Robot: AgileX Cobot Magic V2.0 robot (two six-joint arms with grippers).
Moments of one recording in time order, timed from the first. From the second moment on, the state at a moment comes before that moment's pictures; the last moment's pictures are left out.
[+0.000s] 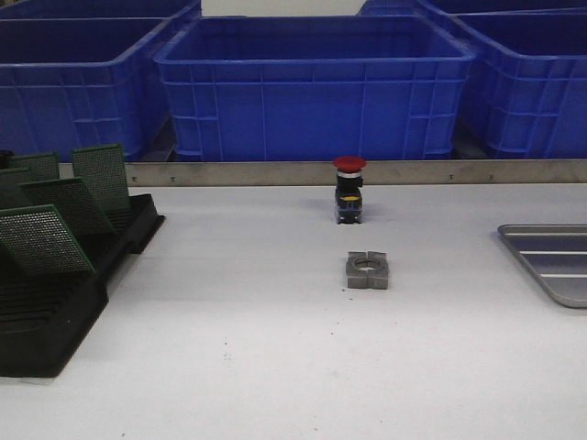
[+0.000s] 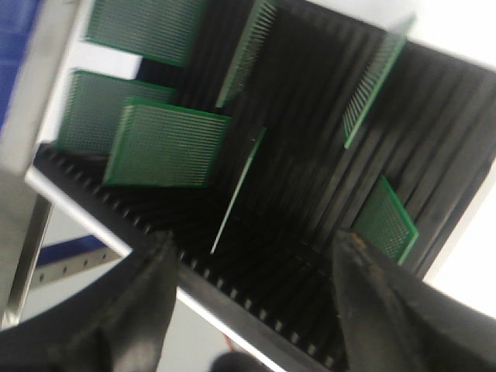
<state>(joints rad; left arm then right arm) -0.01 1.34 -1.00 -0.18 0.76 1.29 -0.10 -0.01 0.03 -0.03 0.09 -0.01</state>
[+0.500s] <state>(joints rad) -0.01 1.66 -1.11 -0.15 0.71 1.42 -0.10 -0.01 0.03 -0.03 0.09 -0.01</state>
